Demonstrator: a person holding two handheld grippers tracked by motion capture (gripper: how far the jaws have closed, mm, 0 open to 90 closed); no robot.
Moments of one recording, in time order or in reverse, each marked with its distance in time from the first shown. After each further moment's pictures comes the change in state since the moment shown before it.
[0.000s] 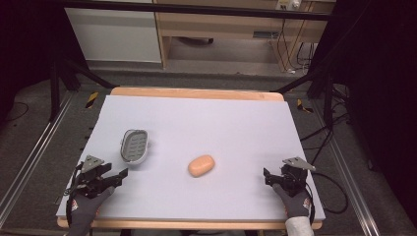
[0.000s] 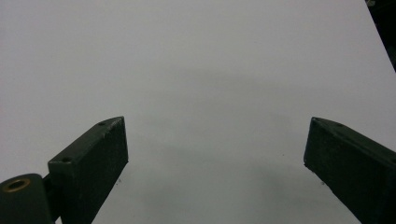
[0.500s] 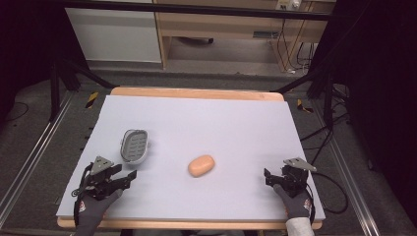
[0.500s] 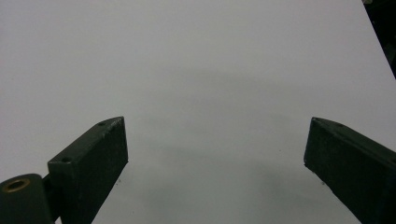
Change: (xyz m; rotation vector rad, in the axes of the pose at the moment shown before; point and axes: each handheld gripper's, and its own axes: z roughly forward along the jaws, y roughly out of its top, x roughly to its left) left arm -0.026 0.005 0.001 -0.002 -0.047 0.039; right arm -0.001 -0.001 -0.002 0.001 -0.007 0.007
